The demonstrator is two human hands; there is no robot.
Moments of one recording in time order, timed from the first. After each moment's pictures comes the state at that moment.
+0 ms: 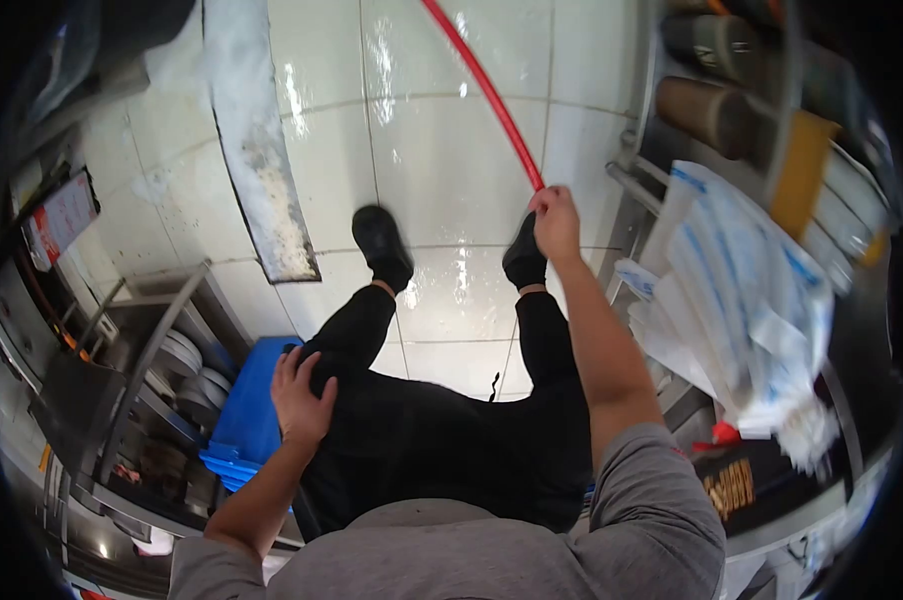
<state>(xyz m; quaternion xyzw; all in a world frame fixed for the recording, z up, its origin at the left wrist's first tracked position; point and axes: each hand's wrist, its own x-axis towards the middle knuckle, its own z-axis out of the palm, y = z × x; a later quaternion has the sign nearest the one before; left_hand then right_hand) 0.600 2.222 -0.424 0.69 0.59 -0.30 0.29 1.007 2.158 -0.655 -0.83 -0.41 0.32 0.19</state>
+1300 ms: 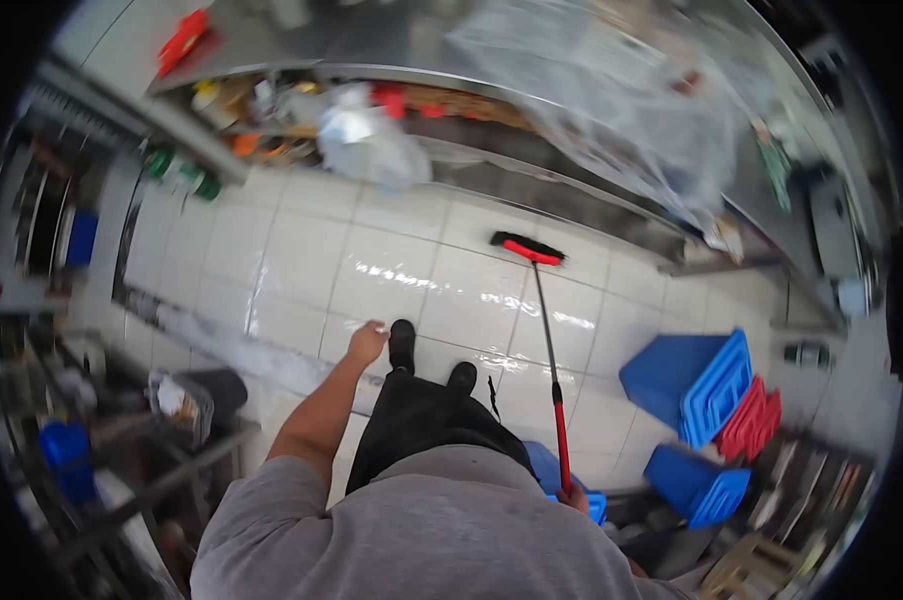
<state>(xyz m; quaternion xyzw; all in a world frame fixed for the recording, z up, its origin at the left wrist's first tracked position) 0.616 2.185 -0.293 0.91 0.01 -0.29 0.31 0.171 1.808 -0.137 -0.86 0.38 0.20 0.29</state>
